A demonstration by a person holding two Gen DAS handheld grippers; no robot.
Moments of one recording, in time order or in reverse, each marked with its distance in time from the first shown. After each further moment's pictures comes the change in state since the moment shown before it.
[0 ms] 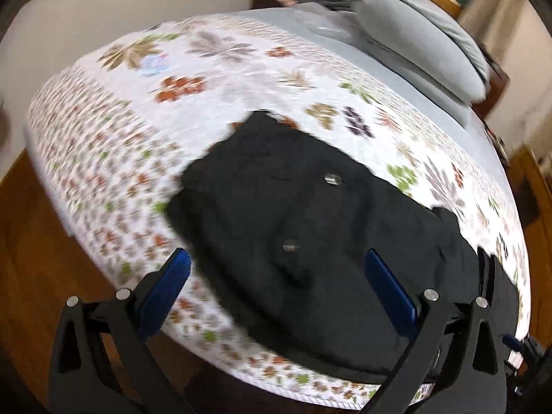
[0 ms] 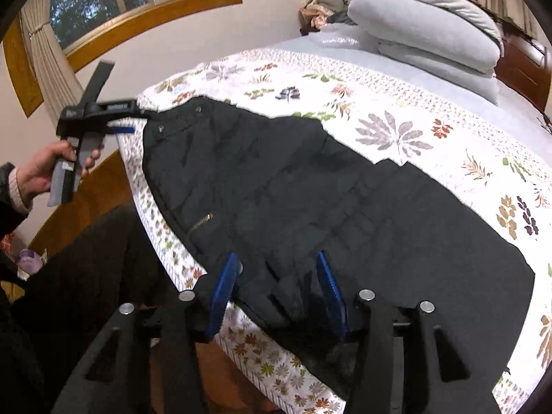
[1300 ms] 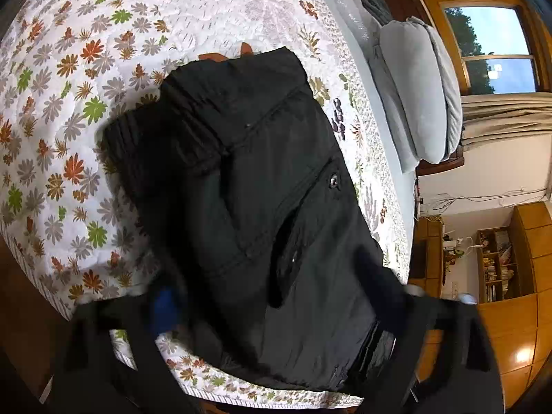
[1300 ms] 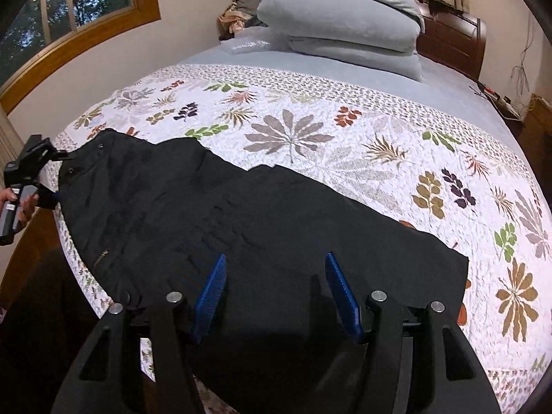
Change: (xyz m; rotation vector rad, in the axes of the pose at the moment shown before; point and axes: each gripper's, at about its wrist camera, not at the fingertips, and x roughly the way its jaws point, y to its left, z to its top) left arm 0.065 0.049 -0.007 -0.433 0.220 -0.469; right arm -0.006 -0.087 0.004 0.174 0.006 -0.253
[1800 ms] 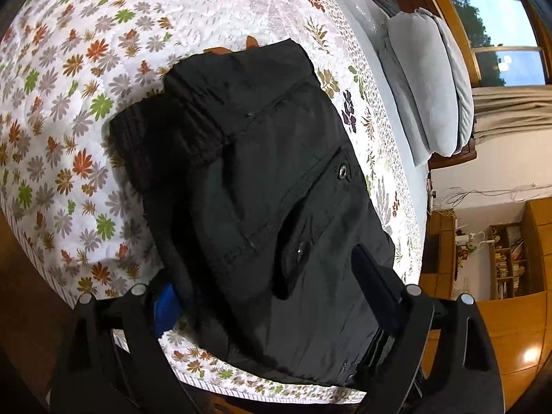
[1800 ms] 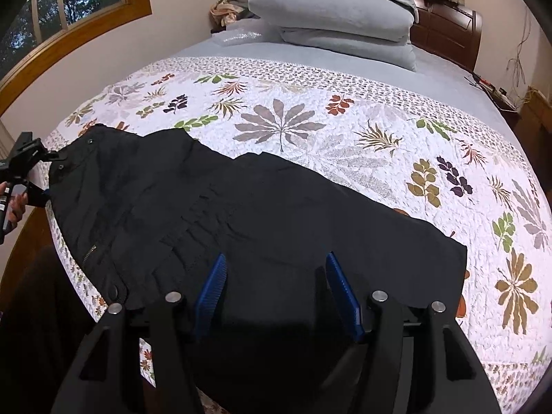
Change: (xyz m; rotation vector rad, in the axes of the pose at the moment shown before) left arm 0.008 -0.012 0.005 -0.004 0.028 0.053; right arm 0.004 -0.006 -0.004 0.017 0.022 -0.015
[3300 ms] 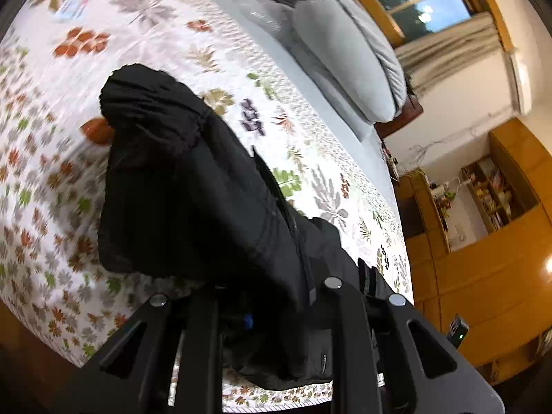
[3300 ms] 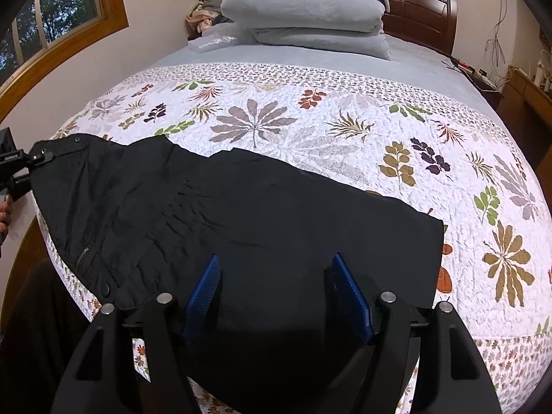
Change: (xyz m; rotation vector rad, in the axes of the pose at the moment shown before) left arm -0.015 -0.073 -0.022 0.369 -0.080 -0.138; right arm -0.011 -0.023 -0.013 0.078 -0.005 -0.037
